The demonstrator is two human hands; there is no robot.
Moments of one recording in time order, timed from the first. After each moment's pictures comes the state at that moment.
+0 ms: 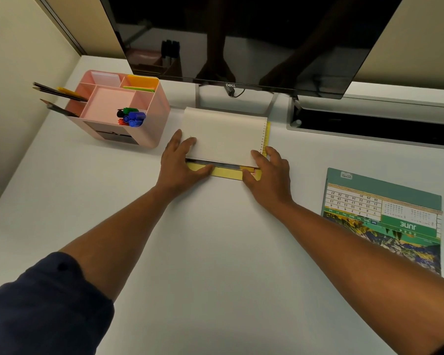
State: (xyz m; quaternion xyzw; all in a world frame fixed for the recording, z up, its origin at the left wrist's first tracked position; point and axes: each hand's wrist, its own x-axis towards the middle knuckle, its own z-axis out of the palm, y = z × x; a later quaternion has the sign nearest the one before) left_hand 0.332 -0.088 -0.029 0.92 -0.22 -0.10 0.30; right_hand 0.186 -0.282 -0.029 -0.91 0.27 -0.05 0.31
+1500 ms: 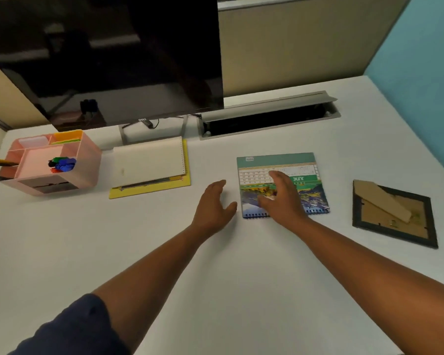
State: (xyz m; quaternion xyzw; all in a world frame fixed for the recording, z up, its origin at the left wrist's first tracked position) left_hand 0.113 -0.207 0.011 0.84 -0.34 -0.26 0.32; right_hand -0.028 -0.347 0.015 -0.82 0.43 -0.10 0.36
